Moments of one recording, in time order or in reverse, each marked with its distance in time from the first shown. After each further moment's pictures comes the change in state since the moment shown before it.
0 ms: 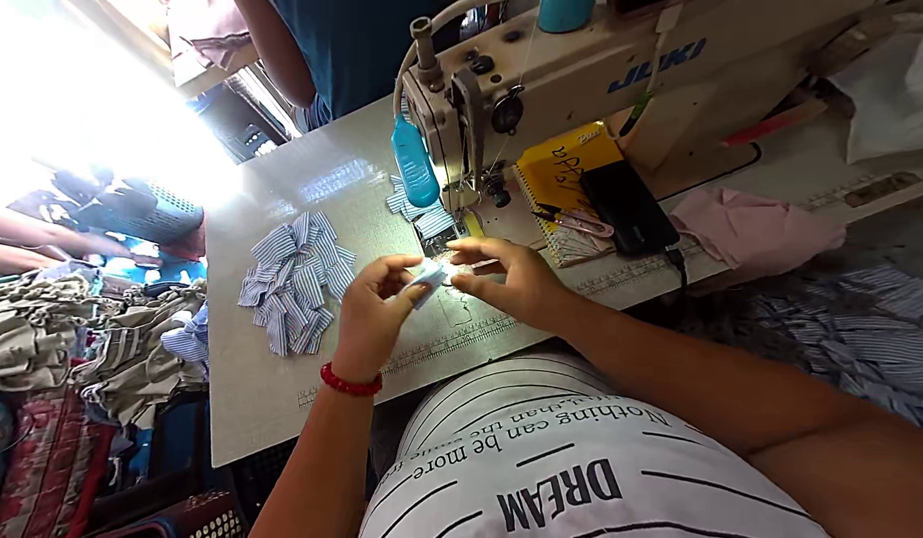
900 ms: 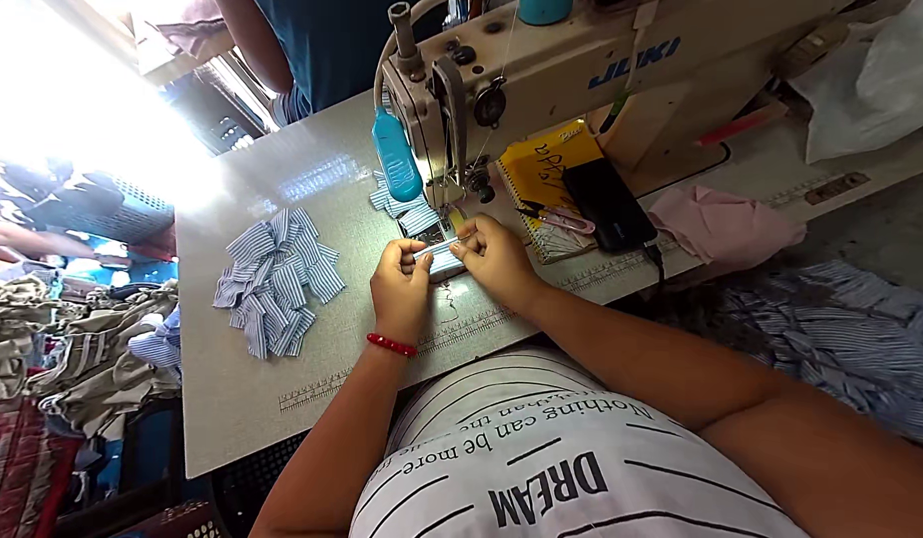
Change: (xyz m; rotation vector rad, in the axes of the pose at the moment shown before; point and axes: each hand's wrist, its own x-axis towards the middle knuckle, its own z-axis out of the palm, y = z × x) left_hand 0.024 -0.029 0.065 0.058 0.174 -0.092; right_hand 0.025 0.036 0.011 -0.210 0.214 0.203
